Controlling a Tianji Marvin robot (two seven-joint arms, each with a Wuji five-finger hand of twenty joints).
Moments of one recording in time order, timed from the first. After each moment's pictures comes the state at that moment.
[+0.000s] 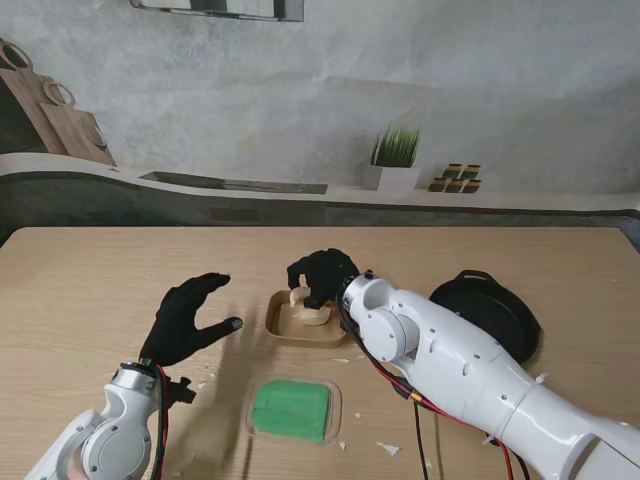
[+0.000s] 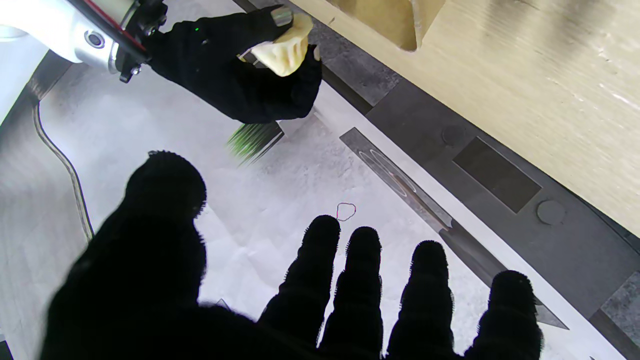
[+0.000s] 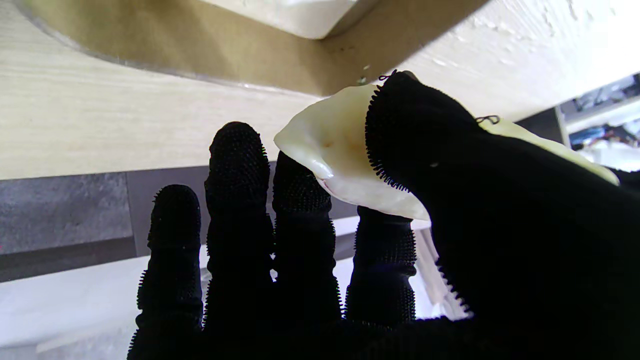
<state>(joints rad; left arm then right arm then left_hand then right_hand) 1.80 -1.15 -1.36 -1.66 0.56 -0.28 0.29 -0.97 -1.20 0.59 -1.18 -0.59 -0.01 -0.13 0.58 -0.34 0.30 -0.06 0.42 0.18 0.28 0.21 0.32 0.15 0.32 0.28 0.19 0.25 0.26 0.45 -0.03 0.42 0.17 0.56 0.56 -1.04 1.27 -0.39 0.81 -0.26 1.04 0.40 1.08 0.04 1.00 0.52 0.93 0.10 1.01 0.49 0.27 0.21 1.13 0.49</state>
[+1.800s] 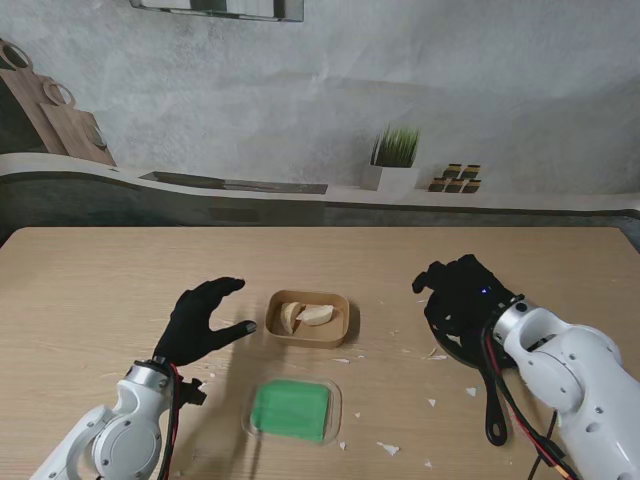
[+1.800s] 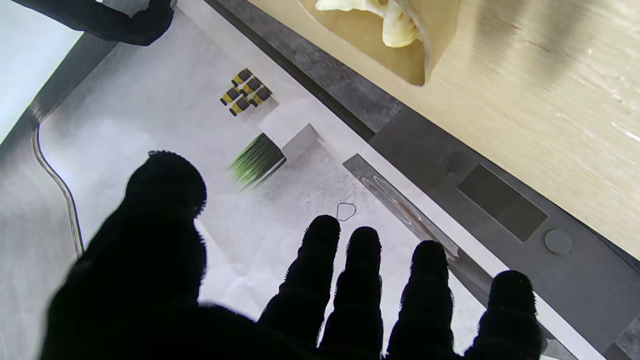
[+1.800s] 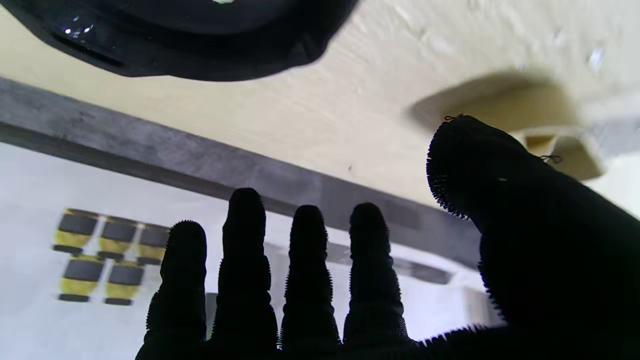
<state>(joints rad) 1.78 -1.14 -1.31 -1.67 0.56 -0.22 0.25 -1.61 -1.03 1.50 -1.65 -1.20 -0.42 0.11 0.58 -0.34 0.30 -0.06 0.42 0.18 0.28 0.21 0.32 0.15 0.32 0.28 0.19 0.25 0.26 0.45 -0.03 0.42 0.17 0.56 0.38 -0.76 1.07 -0.21 0.25 -0.15 0.86 0.35 0.29 -0.03 0.93 0.42 0.37 0.07 0.78 0.47 0.03 0.12 0.90 0.51</state>
